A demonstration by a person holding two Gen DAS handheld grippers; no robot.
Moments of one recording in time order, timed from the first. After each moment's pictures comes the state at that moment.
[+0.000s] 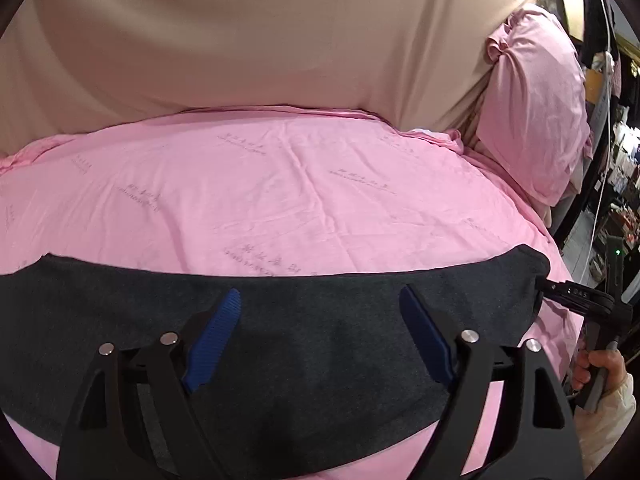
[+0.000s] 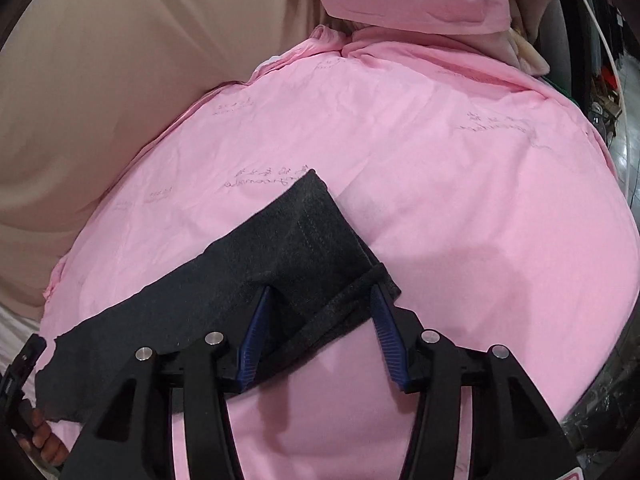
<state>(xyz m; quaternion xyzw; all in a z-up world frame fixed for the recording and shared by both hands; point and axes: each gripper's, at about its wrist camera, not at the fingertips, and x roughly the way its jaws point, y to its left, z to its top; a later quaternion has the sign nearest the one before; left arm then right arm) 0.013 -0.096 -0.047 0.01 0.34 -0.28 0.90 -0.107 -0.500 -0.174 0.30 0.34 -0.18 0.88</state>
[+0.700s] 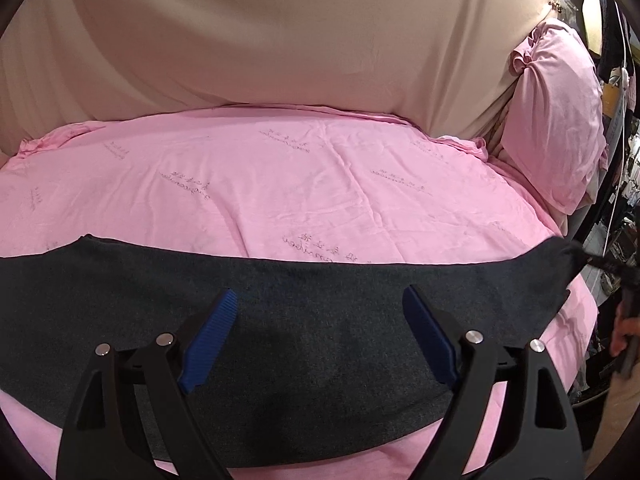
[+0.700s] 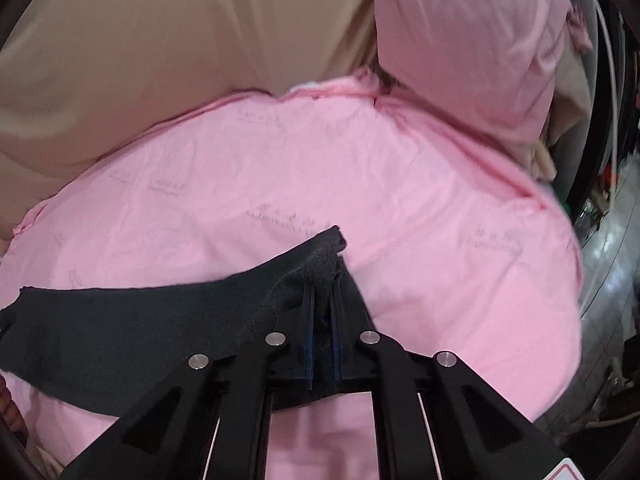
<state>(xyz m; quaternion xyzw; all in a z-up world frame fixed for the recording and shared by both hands) 0.017 -0.052 -0.052 0.00 0.34 -0.25 0.90 -0.115 -0.490 -0.097 0.14 0.35 -0.21 0.90</state>
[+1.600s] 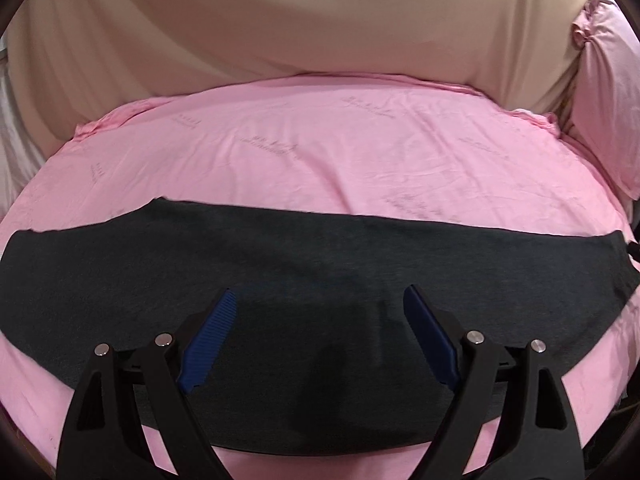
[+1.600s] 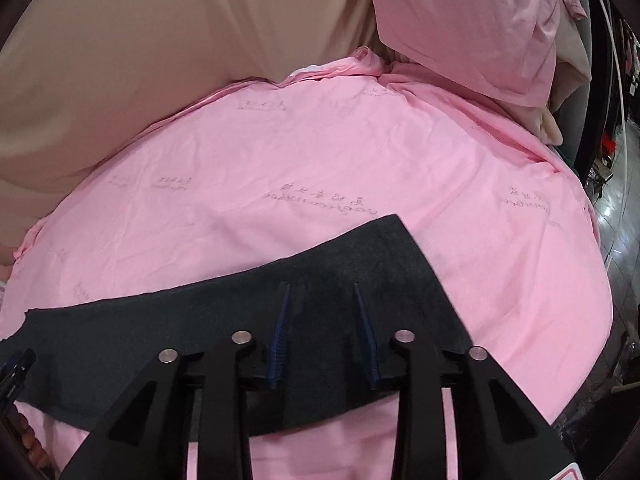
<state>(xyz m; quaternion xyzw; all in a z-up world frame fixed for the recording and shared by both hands) 0.034 -0.014 -0.084 0.05 0.38 -0.12 0.92 -0.074 -0.451 -0.152 0.22 0.36 -0.20 0.88</state>
